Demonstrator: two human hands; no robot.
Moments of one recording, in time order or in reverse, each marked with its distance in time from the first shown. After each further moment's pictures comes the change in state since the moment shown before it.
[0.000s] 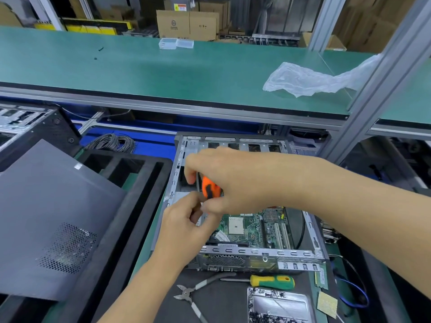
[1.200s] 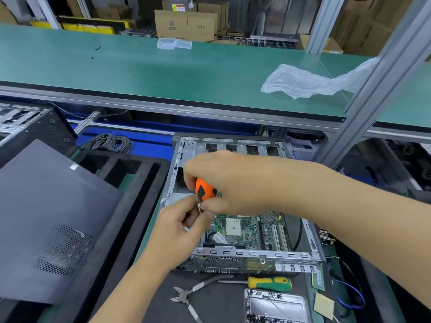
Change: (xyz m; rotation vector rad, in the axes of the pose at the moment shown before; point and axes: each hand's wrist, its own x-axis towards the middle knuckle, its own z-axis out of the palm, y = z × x) left_hand -0.001 -0.004 -0.012 -0.105 -0.127 -0.006; right_hand -0.001 -0.003 -0.003 -0.040 -0.014 -0.027
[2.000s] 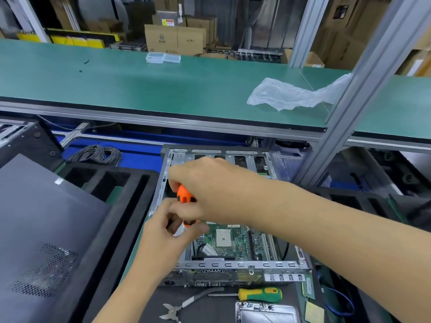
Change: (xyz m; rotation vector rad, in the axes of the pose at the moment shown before) left_hand 0.006 -0.014 0.007 -0.173 0.083 -0.090; right_hand 0.006 -0.002 0.007 -0.051 0.228 0.022
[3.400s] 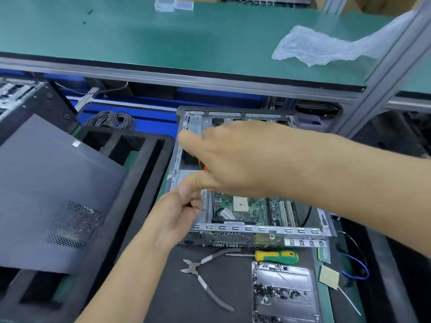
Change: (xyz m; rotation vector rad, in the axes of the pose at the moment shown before) left_hand 0.009 -0.016 -0.004 -0.780 0.077 -0.841; right_hand 0.004 -0.016 0.009 -0.225 -0.069 -0.041
